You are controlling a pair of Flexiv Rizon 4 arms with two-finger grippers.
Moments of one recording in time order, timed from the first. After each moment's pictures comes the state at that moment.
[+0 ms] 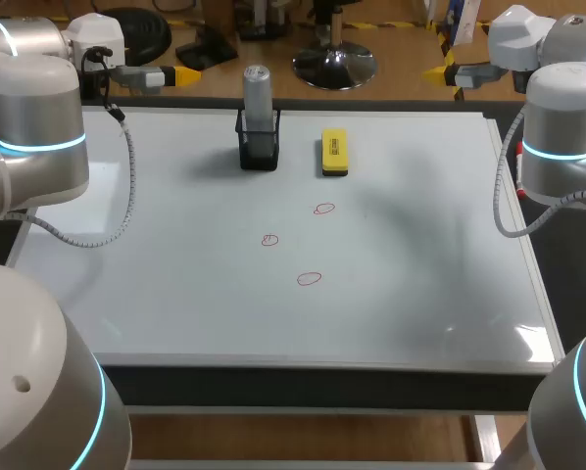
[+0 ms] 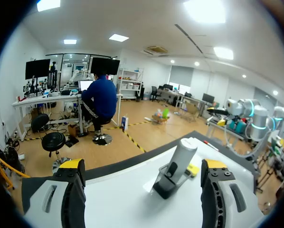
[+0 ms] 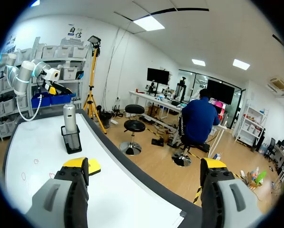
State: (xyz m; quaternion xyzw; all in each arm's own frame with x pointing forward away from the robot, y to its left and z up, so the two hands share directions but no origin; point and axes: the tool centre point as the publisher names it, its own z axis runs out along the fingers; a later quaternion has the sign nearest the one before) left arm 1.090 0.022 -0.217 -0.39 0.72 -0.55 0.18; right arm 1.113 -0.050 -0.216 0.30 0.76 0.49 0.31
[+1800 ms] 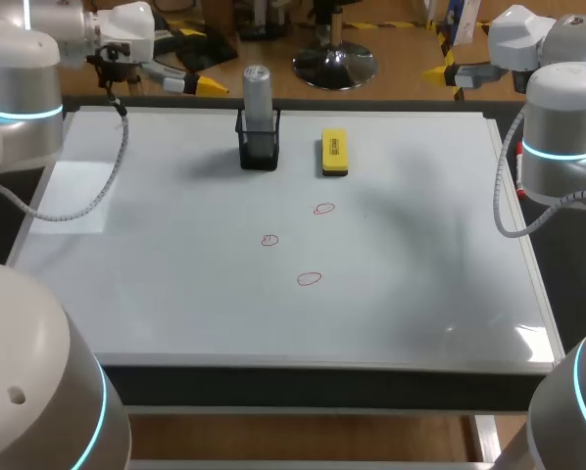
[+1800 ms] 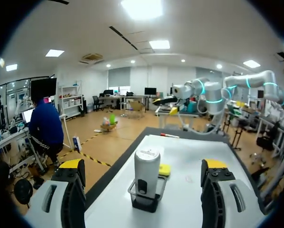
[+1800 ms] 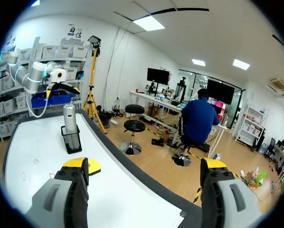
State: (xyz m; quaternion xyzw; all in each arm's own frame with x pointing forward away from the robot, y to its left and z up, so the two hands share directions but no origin) left arm 1.078 -0.072 -0.209 -0.10 0.78 -0.61 0.07; right arm 1.112 -0.050 -0.216 0.30 0.76 0.49 0.31
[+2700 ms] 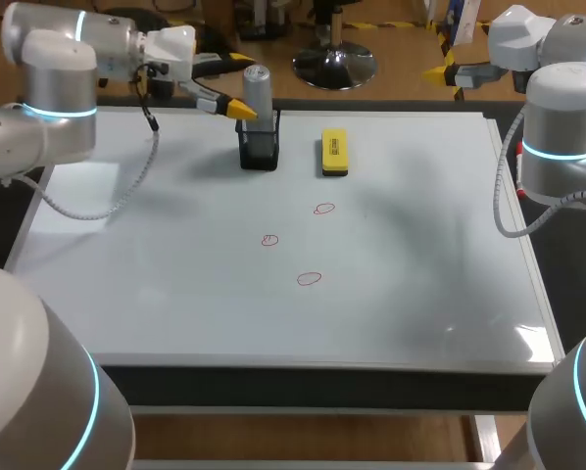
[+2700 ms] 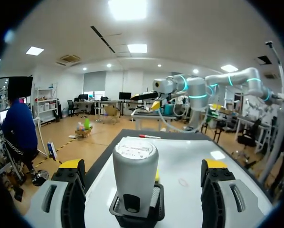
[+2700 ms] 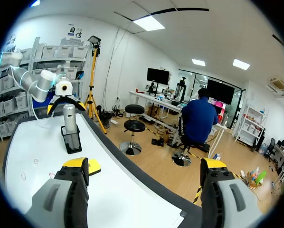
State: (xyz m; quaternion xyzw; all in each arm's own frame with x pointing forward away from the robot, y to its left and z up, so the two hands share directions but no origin) left arm 1.078 -0.137 -0.260 -0.03 0.77 -0.64 -0.01; right arm 1.112 -0.050 -0.216 0.30 0.76 0.49 0.31
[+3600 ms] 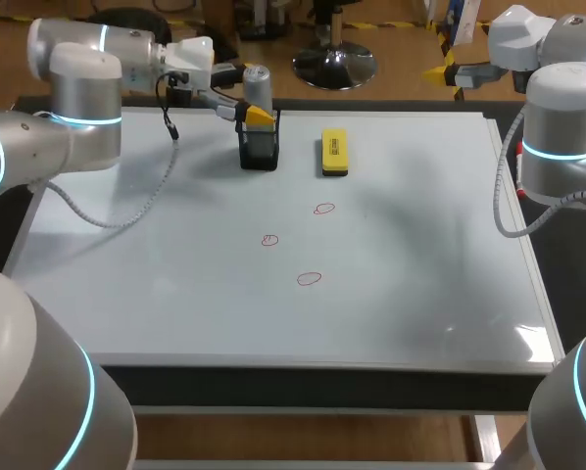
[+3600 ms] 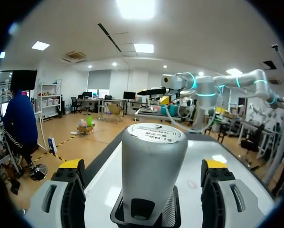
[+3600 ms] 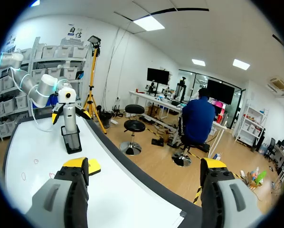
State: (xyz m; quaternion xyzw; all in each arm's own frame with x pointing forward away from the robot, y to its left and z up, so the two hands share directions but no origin) left arm 1.094 -0.159 -0.288 -0.06 0.77 -0.64 -0.01; right arm 1.112 -0.050 -0.216 0.30 0.76 0.49 0.31
